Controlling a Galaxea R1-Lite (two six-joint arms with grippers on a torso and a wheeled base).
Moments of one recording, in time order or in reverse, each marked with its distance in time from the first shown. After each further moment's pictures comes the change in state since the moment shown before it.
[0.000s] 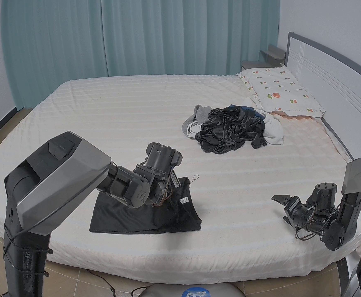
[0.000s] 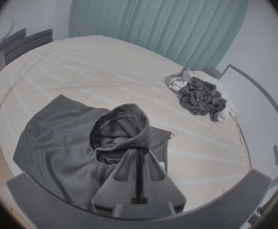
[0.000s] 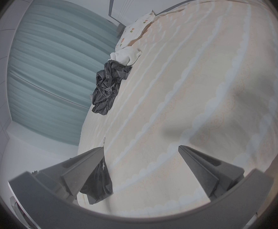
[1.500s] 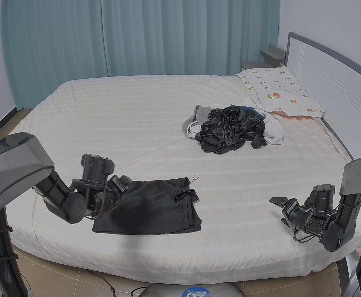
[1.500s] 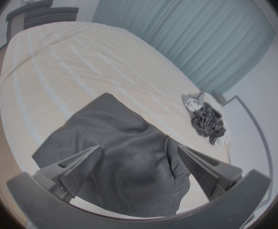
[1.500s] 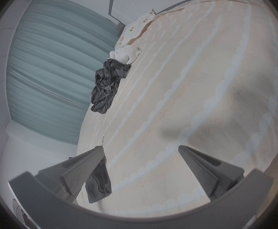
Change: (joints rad) left arm 0.270 -0.241 0.626 -0.441 -0.194 -0.182; right arm 0.026 0.011 -0.001 0.000 -0.003 -0.006
